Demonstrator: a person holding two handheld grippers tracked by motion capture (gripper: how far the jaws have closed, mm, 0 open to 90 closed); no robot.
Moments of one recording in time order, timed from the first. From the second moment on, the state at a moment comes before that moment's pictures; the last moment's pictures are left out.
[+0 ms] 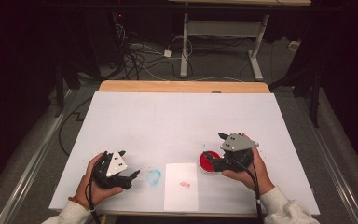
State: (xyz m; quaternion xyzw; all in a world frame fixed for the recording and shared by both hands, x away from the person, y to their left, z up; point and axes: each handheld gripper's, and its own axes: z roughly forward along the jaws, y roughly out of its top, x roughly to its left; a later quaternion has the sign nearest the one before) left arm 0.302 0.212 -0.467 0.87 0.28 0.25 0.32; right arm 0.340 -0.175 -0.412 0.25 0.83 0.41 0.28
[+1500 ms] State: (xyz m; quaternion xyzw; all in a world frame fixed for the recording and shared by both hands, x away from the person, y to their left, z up) left arm 0.300 0.211 -0.466 0.87 0.28 0.25 0.32; right arm 0.299 -0.224 -0.421 0.26 0.78 0.42 0.38
